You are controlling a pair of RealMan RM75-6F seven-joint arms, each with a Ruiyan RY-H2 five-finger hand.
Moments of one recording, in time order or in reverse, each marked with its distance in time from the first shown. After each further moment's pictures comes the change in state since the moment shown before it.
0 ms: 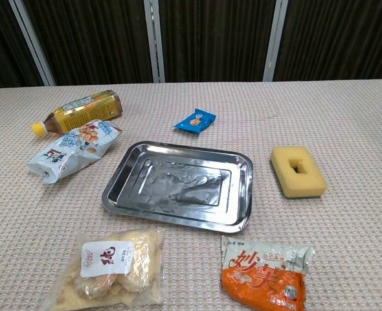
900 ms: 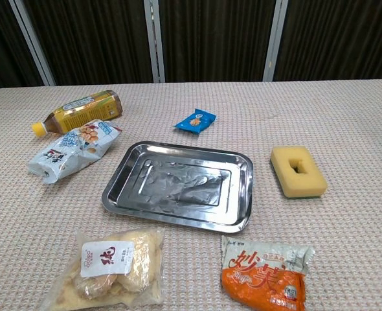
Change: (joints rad) left arm 0.036 0.014 0.024 0.001 0.034 0.044 -0.019; right arm -0.009 0.004 -0.010 0.004 -0.029 0.024 0.018
